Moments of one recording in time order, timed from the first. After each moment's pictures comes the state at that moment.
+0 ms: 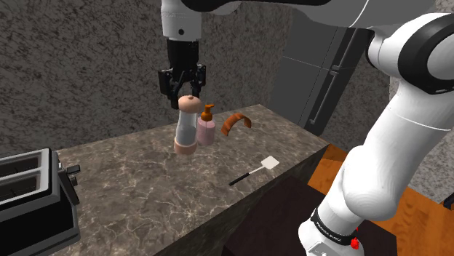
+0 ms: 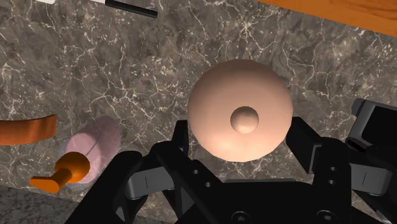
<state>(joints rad) 0.09 -0.01 0.33 -1.66 0.02 1.57 0.38</state>
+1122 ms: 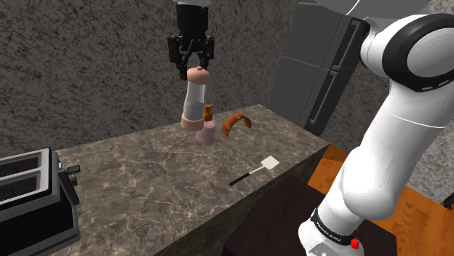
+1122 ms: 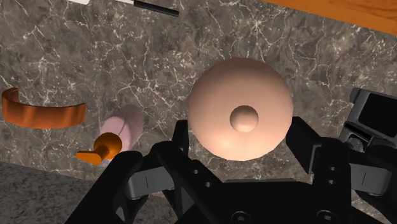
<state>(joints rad) 0.06 0.04 0.30 -1.42 0.00 1.37 0.32</state>
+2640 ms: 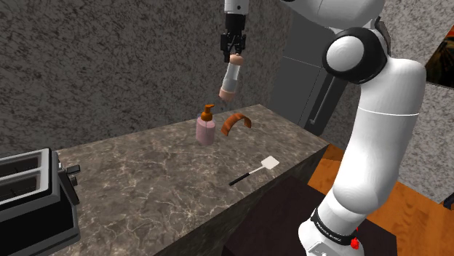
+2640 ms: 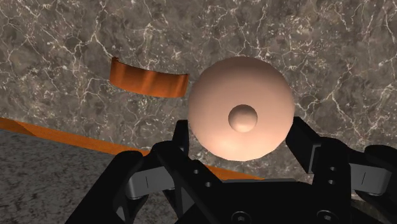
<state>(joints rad) -0.21 0.27 0.07 -1.10 -0.05 1.29 -0.20</state>
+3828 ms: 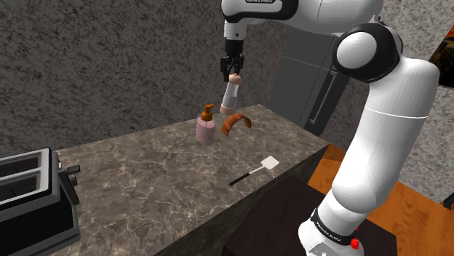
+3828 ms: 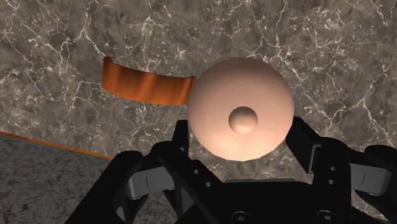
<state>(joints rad) -0.24 0.20 0.05 -1.43 -0.04 1.55 -0.23</state>
